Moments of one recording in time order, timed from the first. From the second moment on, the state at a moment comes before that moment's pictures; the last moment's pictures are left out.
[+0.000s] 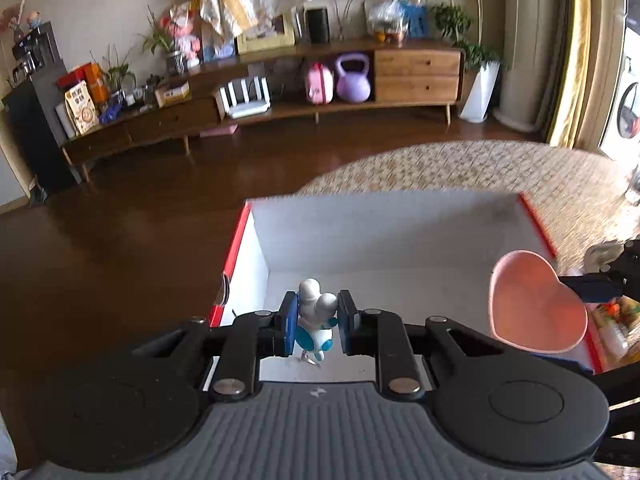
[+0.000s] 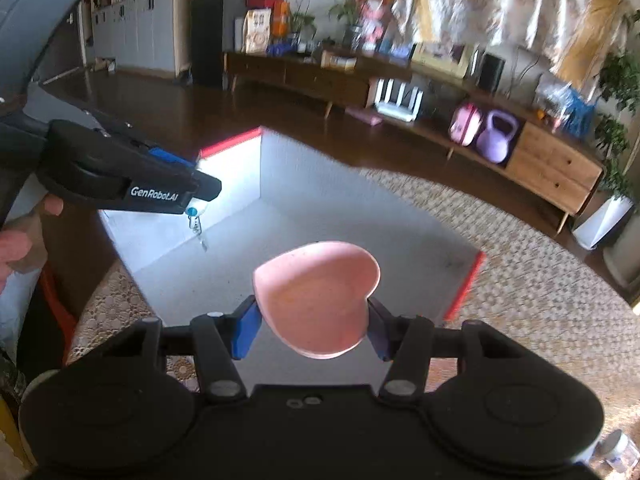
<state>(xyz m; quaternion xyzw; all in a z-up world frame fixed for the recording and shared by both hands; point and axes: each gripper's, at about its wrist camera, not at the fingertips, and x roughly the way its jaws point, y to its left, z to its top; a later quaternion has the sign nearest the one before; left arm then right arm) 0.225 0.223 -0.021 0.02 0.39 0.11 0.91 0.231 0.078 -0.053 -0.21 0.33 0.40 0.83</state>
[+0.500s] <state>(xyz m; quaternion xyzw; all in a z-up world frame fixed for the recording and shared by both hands) 0.271 0.234 -0.075 0.02 0.46 0.10 0.88 0.258 0.120 -0.092 -0.24 0.42 0.38 0.79</state>
